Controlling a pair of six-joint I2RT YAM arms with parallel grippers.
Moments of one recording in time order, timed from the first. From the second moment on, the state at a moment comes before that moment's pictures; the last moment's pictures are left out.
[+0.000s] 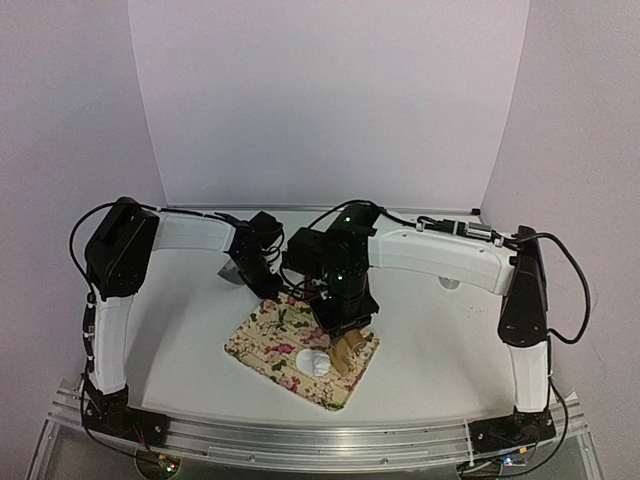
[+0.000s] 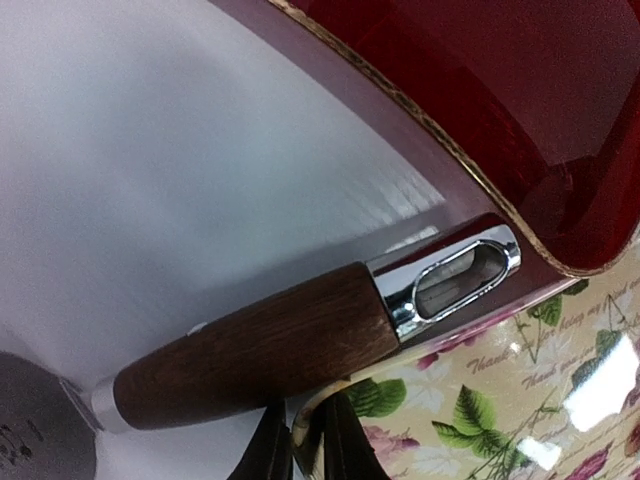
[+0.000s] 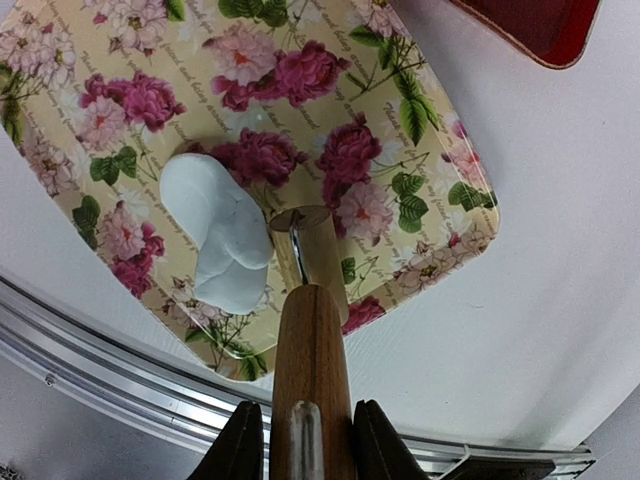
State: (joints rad) left arm -0.65 2.13 1.53 -0.63 0.10 0.21; right arm 1.11 2.09 1.97 -1.42 0.03 0.63
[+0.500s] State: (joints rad) left arm -0.65 1.95 1.40 -0.68 0.14 -0.06; right arm 1.11 1.94 2.02 -1.42 0.06 0.64
